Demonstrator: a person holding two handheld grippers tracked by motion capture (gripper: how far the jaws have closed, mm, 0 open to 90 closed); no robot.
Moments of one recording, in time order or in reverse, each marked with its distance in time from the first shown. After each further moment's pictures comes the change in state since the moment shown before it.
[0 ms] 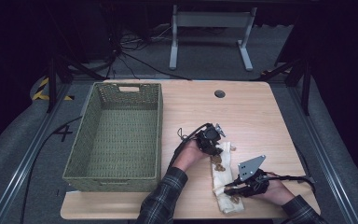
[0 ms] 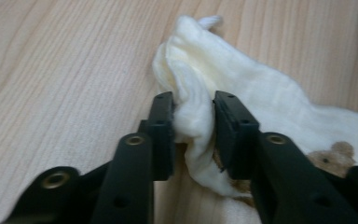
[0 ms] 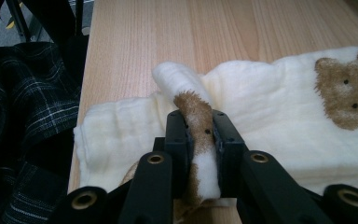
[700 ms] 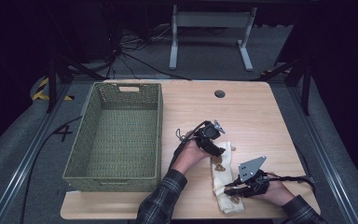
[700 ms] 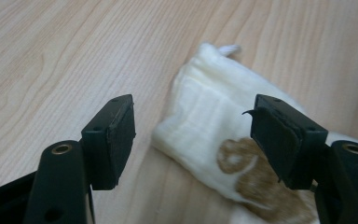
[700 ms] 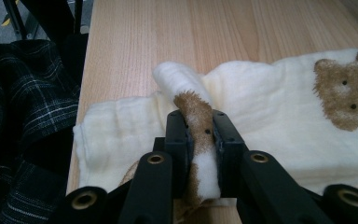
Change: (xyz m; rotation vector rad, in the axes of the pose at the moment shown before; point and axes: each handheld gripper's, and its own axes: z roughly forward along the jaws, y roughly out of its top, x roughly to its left) left arm 0.000 0.007 -0.010 -0.032 0.101 -0.058; right arm 0.002 0.000 0.000 0.001 -0.012 -0.017
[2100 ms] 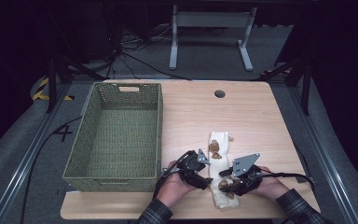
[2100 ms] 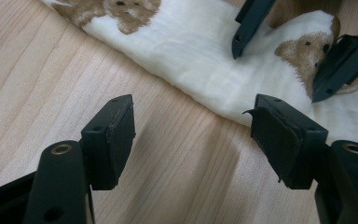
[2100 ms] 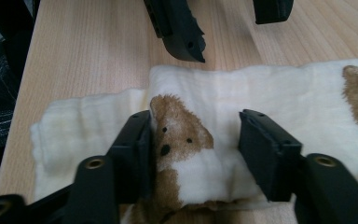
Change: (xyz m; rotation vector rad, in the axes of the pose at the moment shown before) left arm -0.074 -0.082 -0.047 -0.007 -0.005 -0.068; right arm -0.014 0.011 0.010 0.005 -0.106 -0.048
